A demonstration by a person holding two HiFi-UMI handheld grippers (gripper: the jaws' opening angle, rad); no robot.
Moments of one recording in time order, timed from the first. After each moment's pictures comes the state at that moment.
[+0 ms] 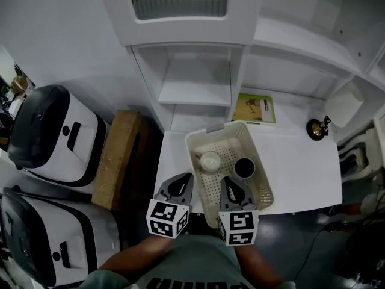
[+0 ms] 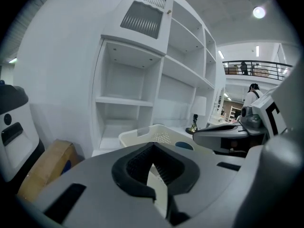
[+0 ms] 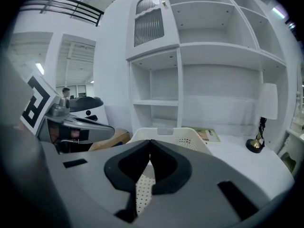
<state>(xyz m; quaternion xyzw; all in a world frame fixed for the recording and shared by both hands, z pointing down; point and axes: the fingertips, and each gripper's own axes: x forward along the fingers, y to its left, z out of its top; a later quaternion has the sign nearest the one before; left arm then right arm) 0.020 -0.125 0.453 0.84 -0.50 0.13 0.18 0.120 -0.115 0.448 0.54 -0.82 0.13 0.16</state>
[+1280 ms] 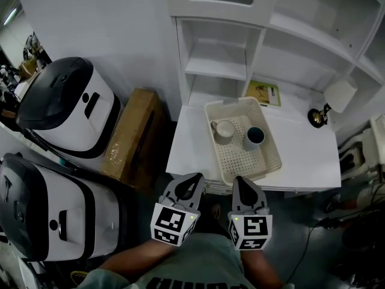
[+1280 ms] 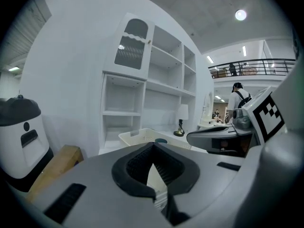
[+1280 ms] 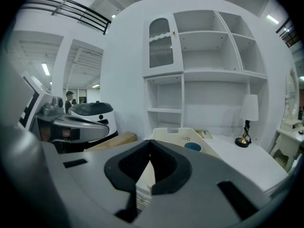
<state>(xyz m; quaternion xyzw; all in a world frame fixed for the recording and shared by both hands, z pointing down) -0.001 0.043 0.408 0.86 -0.49 0.10 0.12 0.102 0.042 0.418 0.55 -0.82 0.10 0.13</state>
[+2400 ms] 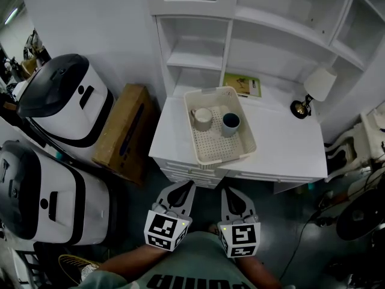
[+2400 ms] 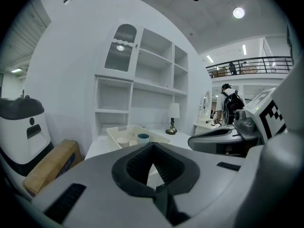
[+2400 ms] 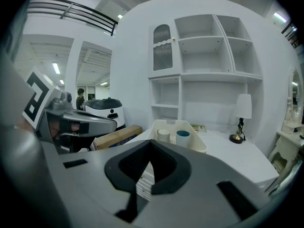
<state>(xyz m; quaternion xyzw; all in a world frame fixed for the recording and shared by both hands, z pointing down) 0.077 0.138 0.413 0.85 -0.50 0.10 0.12 0.170 0.146 0.426 0.51 -0.84 0.09 0.15</state>
